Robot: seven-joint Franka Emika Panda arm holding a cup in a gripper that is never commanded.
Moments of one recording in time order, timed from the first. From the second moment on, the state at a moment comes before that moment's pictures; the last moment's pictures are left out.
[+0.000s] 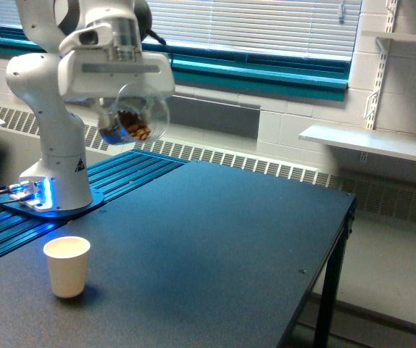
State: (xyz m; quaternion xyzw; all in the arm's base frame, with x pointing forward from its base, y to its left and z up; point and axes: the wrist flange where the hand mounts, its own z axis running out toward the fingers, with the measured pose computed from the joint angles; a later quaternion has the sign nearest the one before) arm 0.334 -0.220 0.416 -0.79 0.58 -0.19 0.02
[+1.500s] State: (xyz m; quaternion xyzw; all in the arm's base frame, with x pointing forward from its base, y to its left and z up) arm 0.244 -0.242 0.324 -0.75 0.65 -0.11 0.05
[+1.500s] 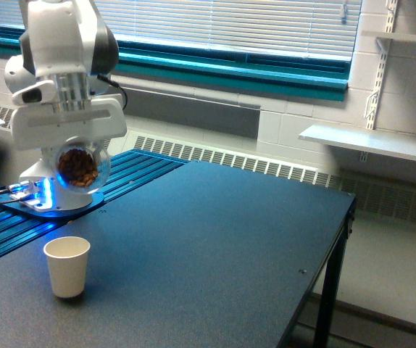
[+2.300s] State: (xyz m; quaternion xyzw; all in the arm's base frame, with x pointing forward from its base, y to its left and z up) arm 0.235 -0.233 0.282 -0.76 0.65 -0.07 0.05
